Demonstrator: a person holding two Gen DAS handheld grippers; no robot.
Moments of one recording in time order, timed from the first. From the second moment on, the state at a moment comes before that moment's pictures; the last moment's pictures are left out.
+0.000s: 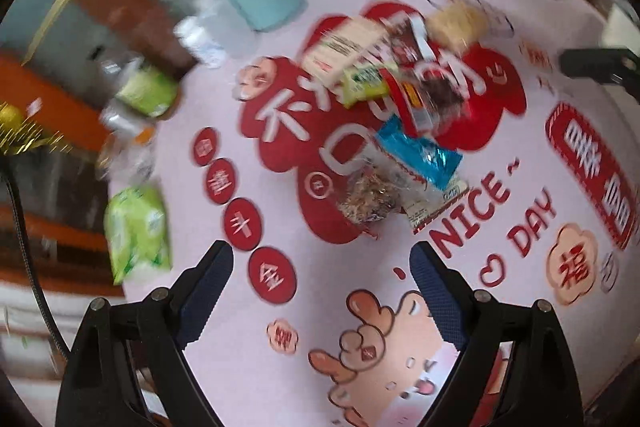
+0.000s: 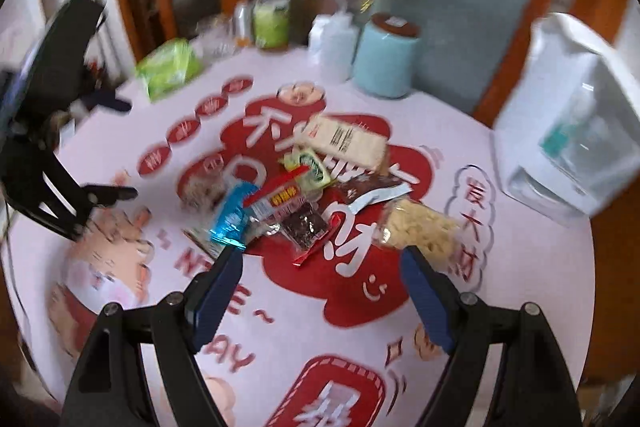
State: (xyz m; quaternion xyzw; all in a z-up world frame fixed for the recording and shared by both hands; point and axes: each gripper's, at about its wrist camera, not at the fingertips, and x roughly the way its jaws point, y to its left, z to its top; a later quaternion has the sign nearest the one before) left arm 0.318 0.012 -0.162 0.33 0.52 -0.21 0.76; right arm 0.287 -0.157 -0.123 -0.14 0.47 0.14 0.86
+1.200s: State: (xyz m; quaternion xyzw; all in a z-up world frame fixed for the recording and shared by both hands) left arm 0.378 -0.017 -0.259 0.32 0.57 -0.28 0.70; right arm 0.350 -0.134 -0.231 -0.16 0.55 0.19 0.80
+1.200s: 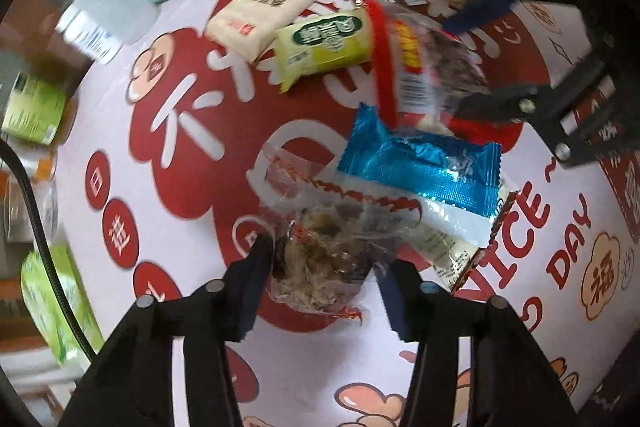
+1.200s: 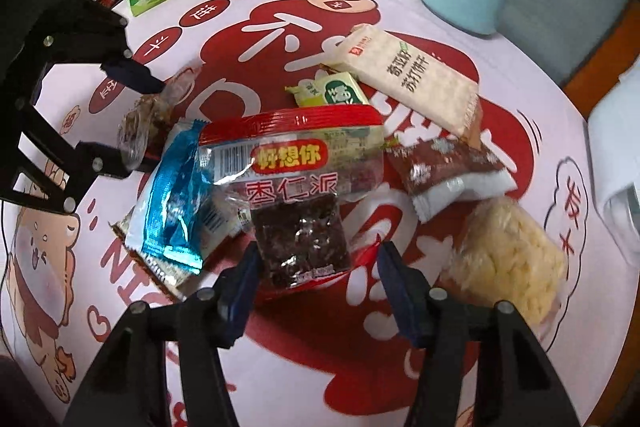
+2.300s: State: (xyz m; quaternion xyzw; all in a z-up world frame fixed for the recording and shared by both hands) left arm 0.142 -0.040 -0.117 0.04 0.59 -0.21 0.78; right arm 0.059 -0.197 -0.114 0.10 0.46 0.07 0.88
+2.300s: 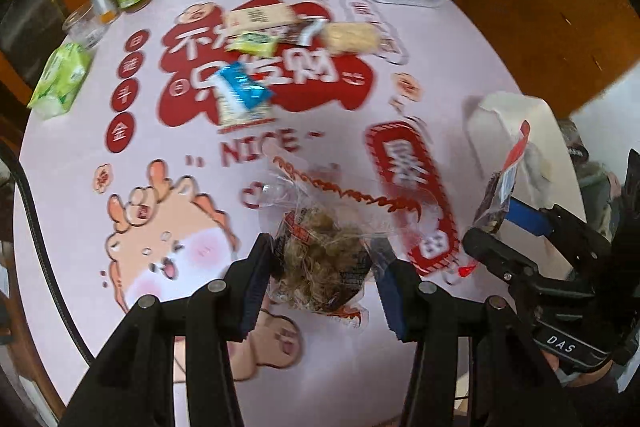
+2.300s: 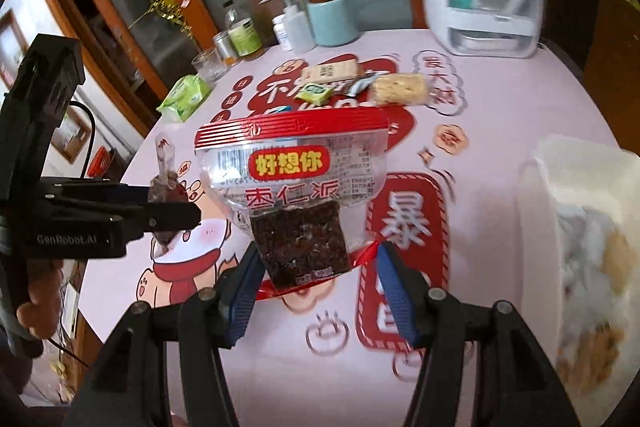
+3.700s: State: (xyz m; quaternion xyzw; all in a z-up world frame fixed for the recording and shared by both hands) left arm 0.017 -0.388 -0.059 0.24 0.46 -0.42 0.75; right arm -0.108 -0.440 -0.088 0.21 0.39 -0.33 0.83
